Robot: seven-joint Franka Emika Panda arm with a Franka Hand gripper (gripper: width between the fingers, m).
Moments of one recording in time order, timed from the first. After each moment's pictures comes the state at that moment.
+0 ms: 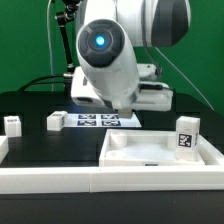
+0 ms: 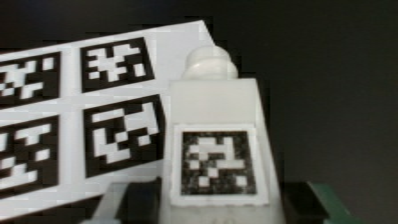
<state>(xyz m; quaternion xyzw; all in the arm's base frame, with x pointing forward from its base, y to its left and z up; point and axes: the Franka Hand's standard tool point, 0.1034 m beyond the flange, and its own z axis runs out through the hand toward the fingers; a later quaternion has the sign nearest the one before) 0.404 0.030 0.059 -0.87 0.13 0.47 0.09</state>
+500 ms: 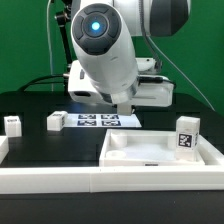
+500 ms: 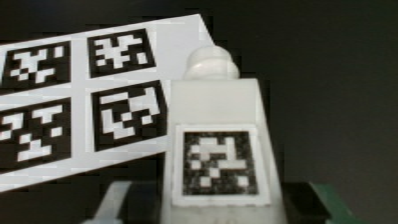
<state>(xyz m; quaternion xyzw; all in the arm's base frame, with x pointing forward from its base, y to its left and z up) 0.411 0.028 0.056 -0.88 0.13 0.45 0.09</state>
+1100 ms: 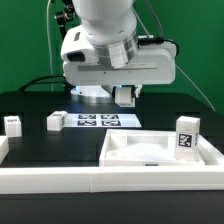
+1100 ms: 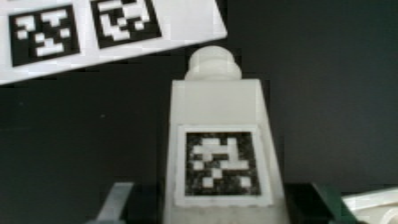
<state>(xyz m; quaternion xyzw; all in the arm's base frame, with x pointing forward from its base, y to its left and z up) 0.464 0.018 0.091 -0.94 0.13 0.29 0.09</state>
